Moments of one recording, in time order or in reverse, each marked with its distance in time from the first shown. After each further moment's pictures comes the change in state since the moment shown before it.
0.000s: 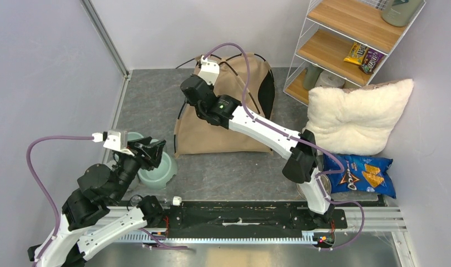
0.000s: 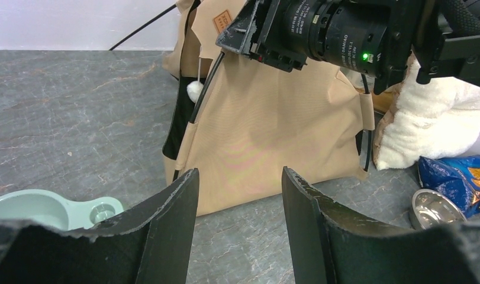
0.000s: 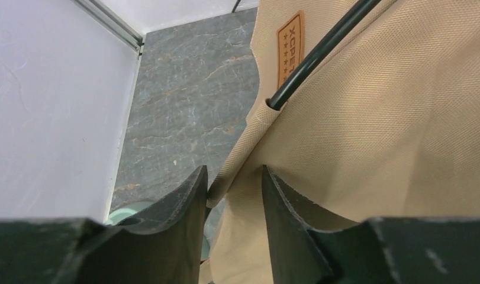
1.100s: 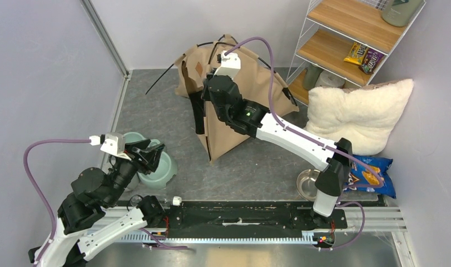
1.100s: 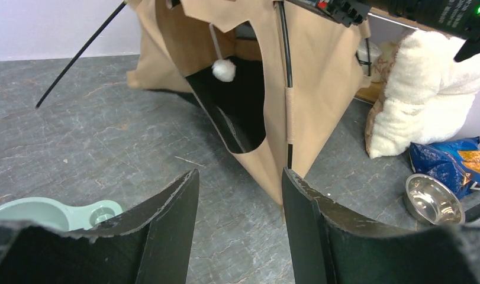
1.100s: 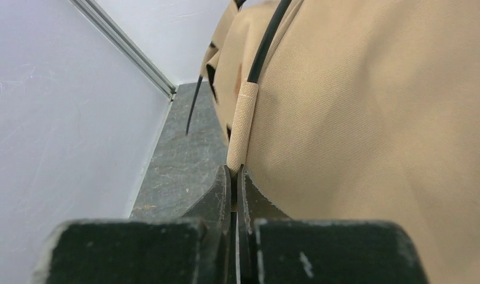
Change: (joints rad) left arm 0.000 -0.036 0.016 -0.038 0.060 0.035; right arm -0.004 -0.338 -0.362 0.309 0.016 -0.209
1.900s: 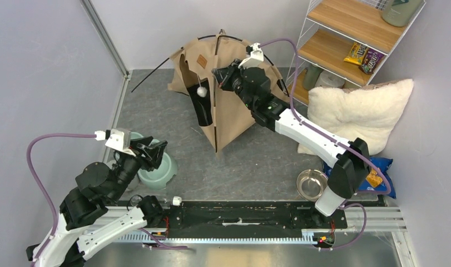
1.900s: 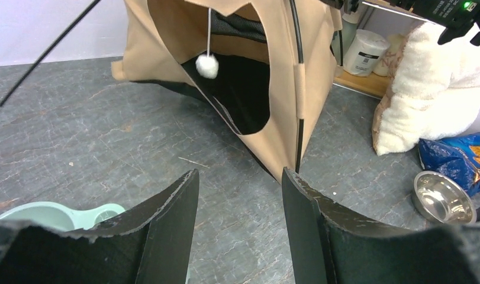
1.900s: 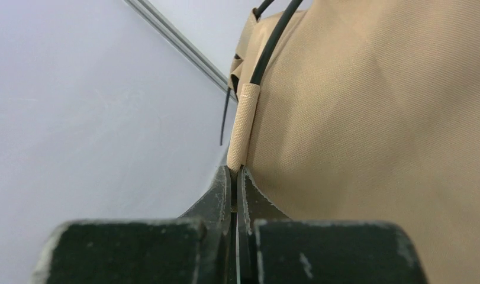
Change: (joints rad) left arm 0.000 0.055 0.024 0.006 -0.003 0.022; right arm -0.209 -0.116 -0.298 0.342 -0.445 0.120
